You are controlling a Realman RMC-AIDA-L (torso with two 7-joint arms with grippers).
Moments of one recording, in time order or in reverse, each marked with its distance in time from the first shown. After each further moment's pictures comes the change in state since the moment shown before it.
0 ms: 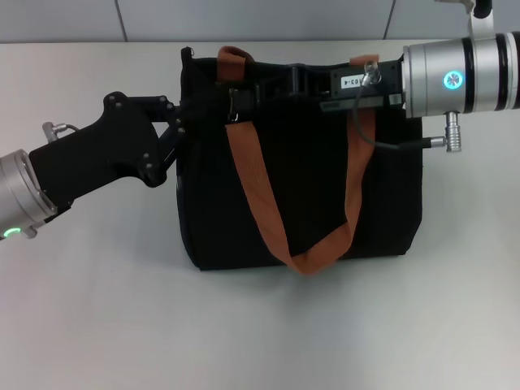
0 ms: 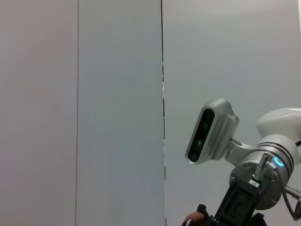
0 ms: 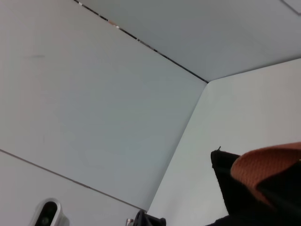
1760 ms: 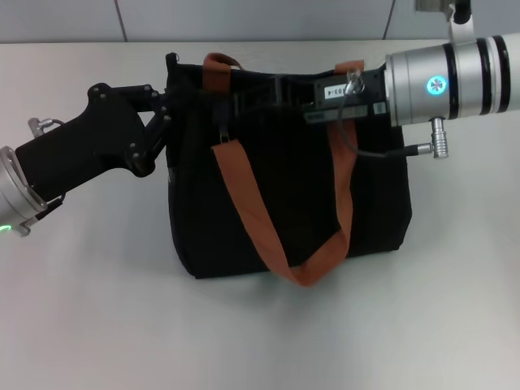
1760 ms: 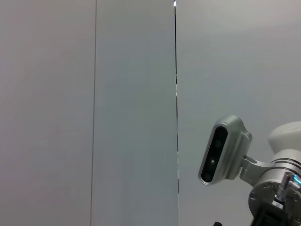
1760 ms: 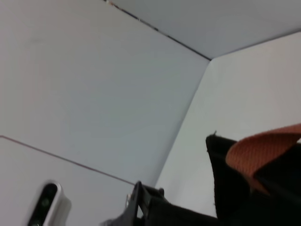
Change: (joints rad) left arm 0.008 0.001 -0.042 -0.011 -0.017 0.016 0.000; right arm 0.021 0.001 -0.080 0.029 0.035 0.007 0.047
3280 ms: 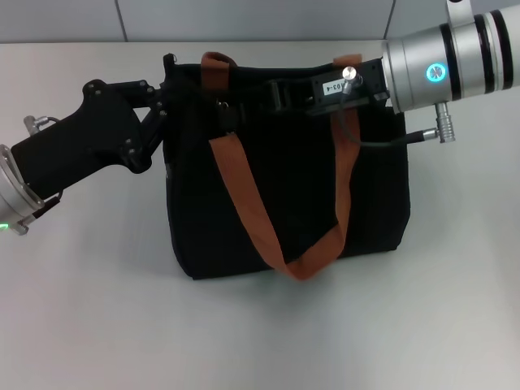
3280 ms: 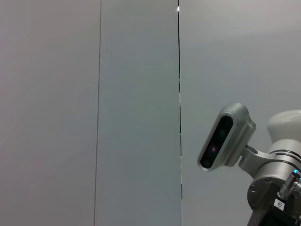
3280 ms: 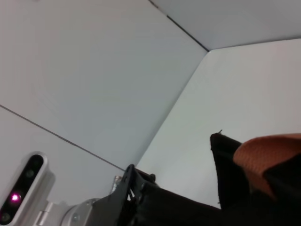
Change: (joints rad) left arm 0.003 0.000 -0.005 0.000 -0.013 0.007 -0.002; right arm -0.016 -0.005 -0.129 -0.161 -0.005 0.005 0.022
